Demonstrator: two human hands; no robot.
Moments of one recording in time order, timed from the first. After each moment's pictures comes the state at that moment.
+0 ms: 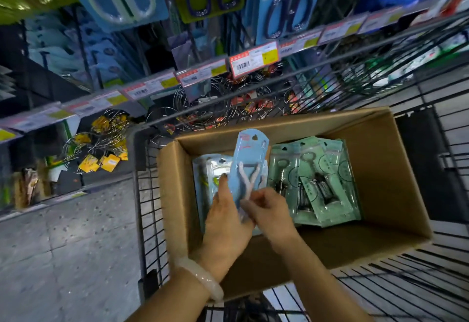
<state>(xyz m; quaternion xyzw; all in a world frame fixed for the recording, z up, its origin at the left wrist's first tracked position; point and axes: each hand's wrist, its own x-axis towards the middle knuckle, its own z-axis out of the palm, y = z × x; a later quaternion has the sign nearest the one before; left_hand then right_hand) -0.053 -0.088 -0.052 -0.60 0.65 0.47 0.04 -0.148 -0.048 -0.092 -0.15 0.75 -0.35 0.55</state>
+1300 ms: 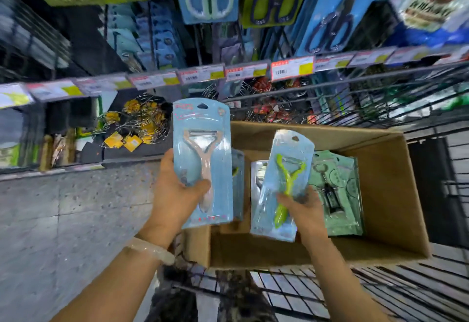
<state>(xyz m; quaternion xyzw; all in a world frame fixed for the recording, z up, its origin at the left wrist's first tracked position) 0.043 -0.114 -0.010 -0.66 0.44 0.54 -0.29 -0.175 -0.020 -0.094 -0.10 0.79 -0.38 0.48</state>
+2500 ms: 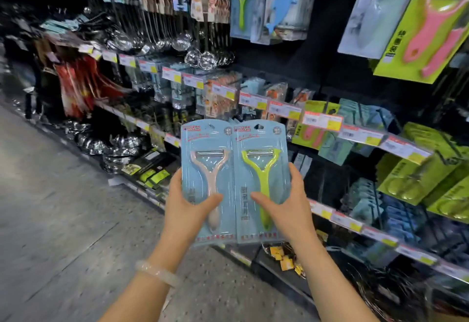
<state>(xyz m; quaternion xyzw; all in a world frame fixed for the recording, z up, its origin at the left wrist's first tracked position) 0.599 -0.019 0.186 -0.63 0.31 0.29 -0.65 0.433 -0.101 0.192 -0.68 0.47 -0.38 0.41</state>
